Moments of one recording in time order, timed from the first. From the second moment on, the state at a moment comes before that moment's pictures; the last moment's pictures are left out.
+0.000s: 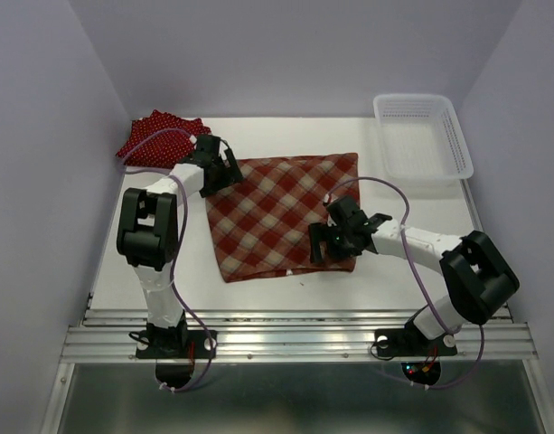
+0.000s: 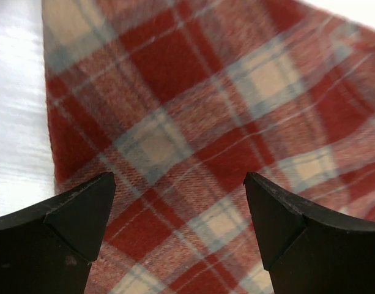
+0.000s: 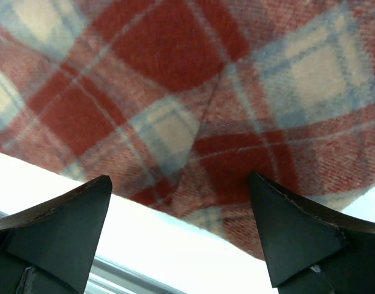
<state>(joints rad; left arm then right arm) -0.20 1.91 1.36 -0.33 -0.02 -0.56 0.65 1.49 0.82 -0.38 -0.06 0.45</state>
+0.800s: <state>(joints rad) -0.40 1.63 0.91 -0.27 0.04 -0.80 0.25 1.90 1.30 -0.34 -0.27 0.11</state>
